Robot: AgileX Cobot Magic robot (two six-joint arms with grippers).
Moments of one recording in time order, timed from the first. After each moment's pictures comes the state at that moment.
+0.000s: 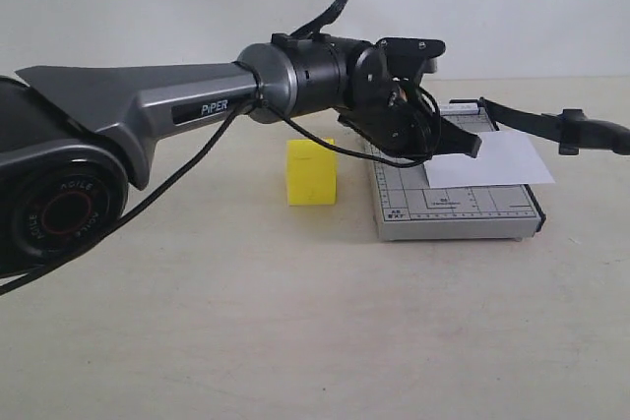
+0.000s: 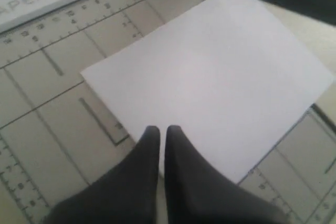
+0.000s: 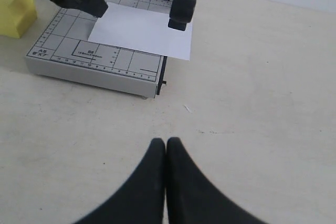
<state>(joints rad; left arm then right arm) -0.87 2.50 -2.11 -0.19 0.54 -0.02 0.22 0.43 -0.22 -0.31 0.38 0.17</state>
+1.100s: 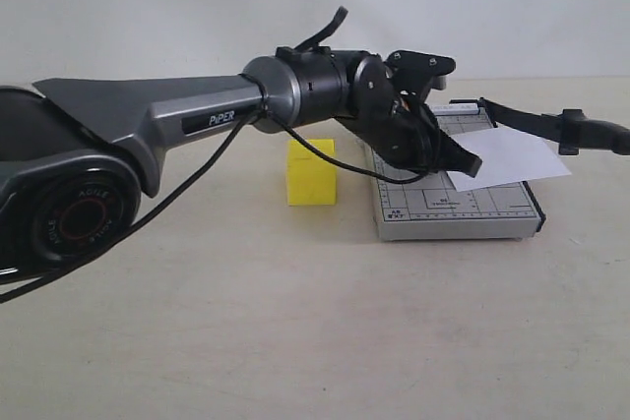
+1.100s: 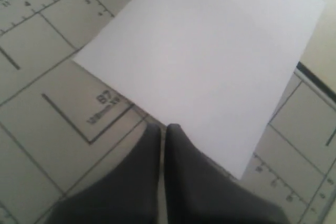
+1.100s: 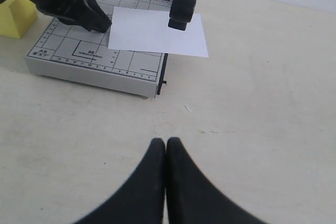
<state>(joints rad) -0.86 2.55 -2.13 -0.30 0.56 0.20 0.22 0.43 -0.22 -0.30 0.38 0.17</state>
